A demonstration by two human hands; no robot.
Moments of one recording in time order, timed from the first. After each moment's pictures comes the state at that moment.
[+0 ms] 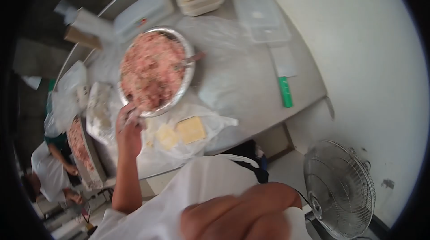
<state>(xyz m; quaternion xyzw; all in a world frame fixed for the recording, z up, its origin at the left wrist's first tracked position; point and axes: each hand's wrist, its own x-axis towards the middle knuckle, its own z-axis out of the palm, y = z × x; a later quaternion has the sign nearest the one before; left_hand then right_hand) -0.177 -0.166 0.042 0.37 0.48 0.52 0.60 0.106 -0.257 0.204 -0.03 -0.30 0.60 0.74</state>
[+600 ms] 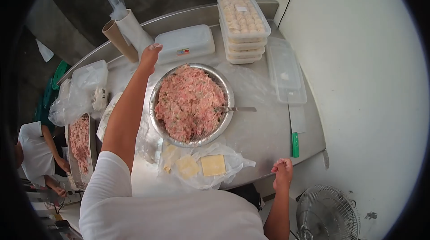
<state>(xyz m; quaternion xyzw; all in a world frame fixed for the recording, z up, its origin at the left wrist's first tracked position) -0.272 0.190 0.009 0.50 0.62 0.48 0.36 0.205 -0.248 -0.052 -0.65 -0.16 0.46 0.59</state>
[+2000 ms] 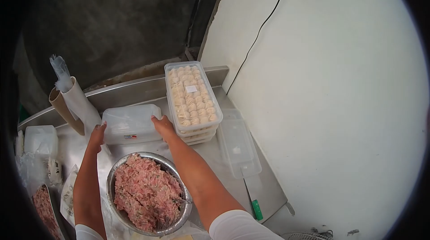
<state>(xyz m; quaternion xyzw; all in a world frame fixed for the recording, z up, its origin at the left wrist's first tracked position) -0.313 0.243 -0.029 0.41 0.73 0.35 0.43 0.000 0.286 -0.021 -0.69 -0.46 0.49 0.26</state>
